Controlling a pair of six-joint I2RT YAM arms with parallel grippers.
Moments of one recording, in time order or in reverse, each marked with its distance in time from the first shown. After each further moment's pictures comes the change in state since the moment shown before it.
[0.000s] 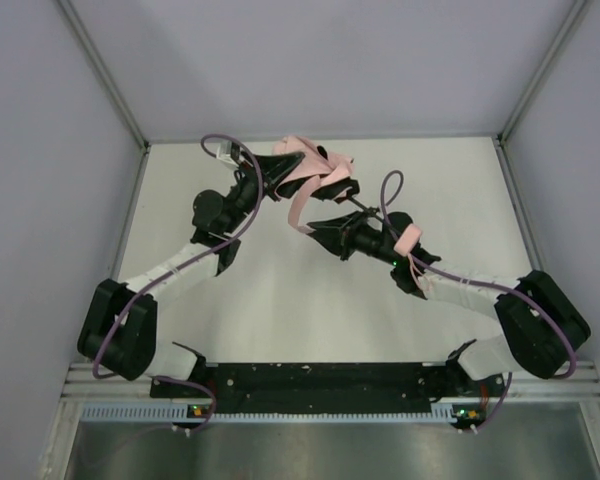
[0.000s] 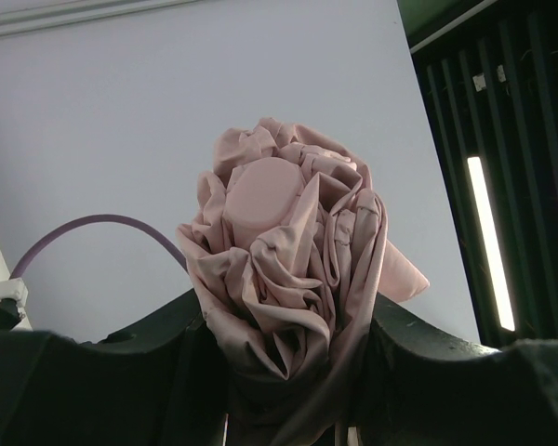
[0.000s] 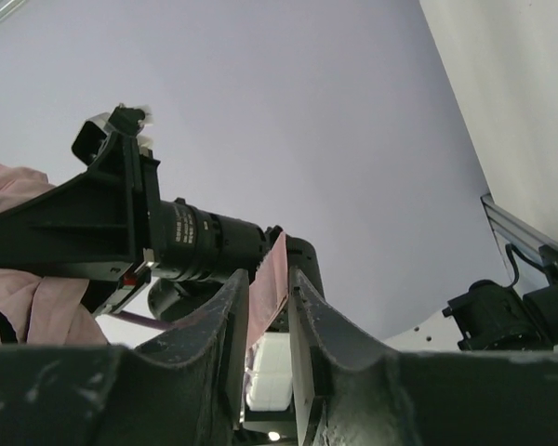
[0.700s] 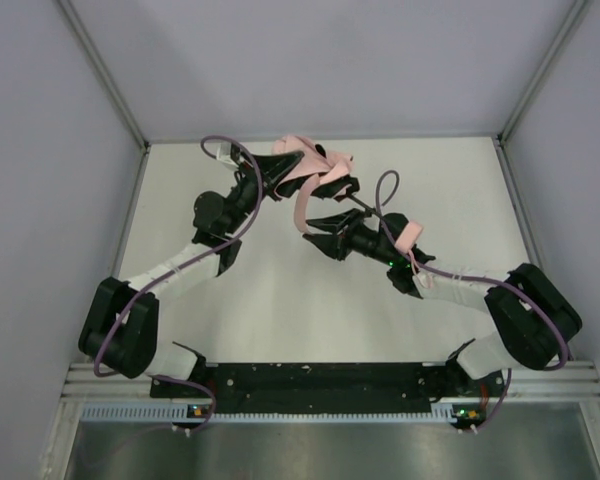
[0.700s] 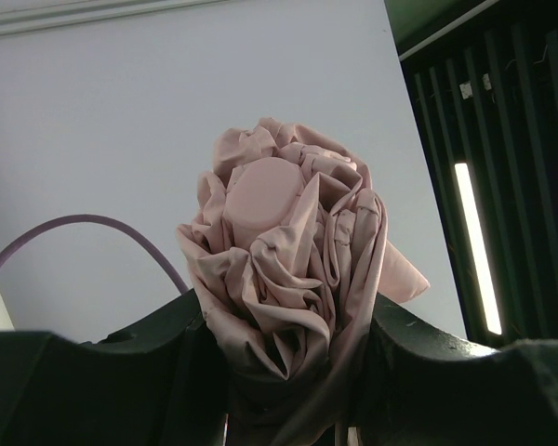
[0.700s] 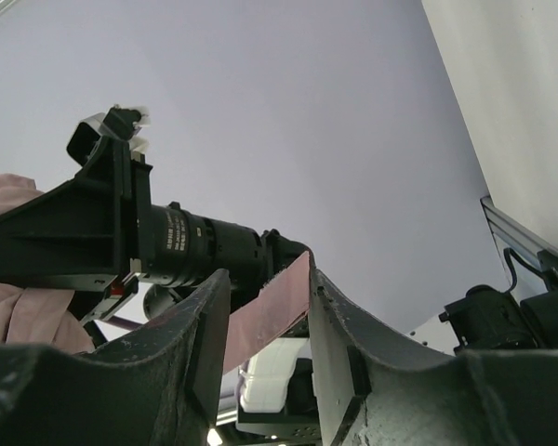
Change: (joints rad) left arm -0.004 0.013 -0.003 0.032 -0.019 -0.029; right arm 0.008 0.054 0.000 0.070 0.006 0.002
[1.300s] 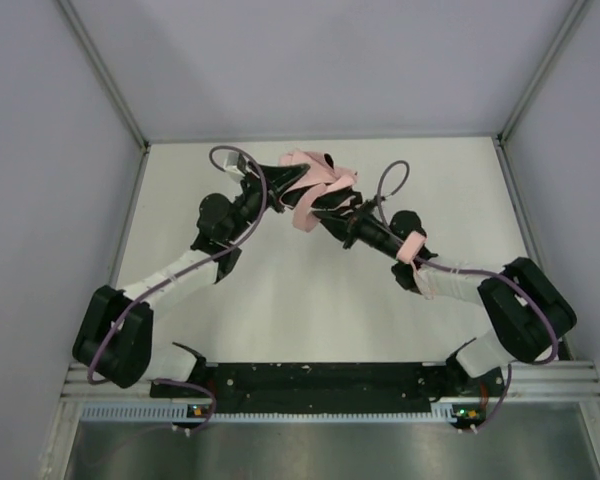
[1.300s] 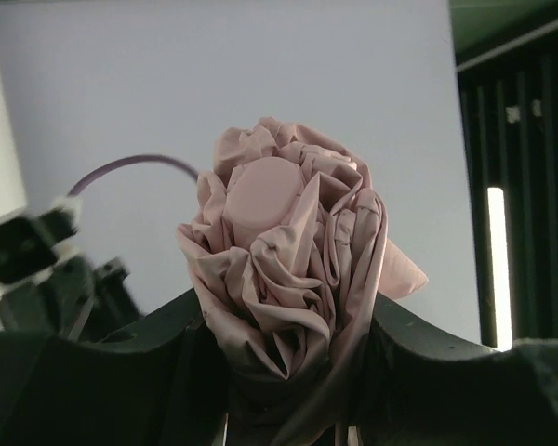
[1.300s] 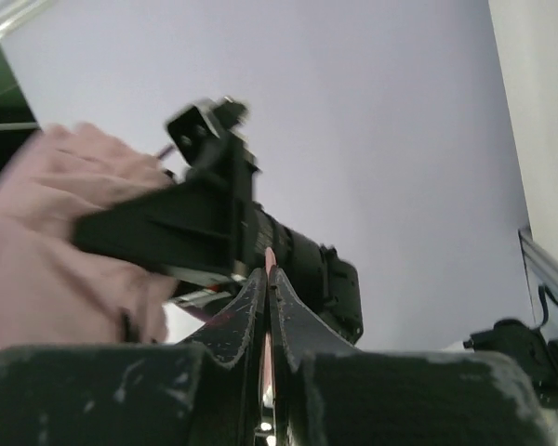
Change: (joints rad) left arm -0.029 -0.021 -0.045 -0.060 -0.017 -0.011; right arm -0.039 0.028 -0.015 0.179 -0.009 0.000
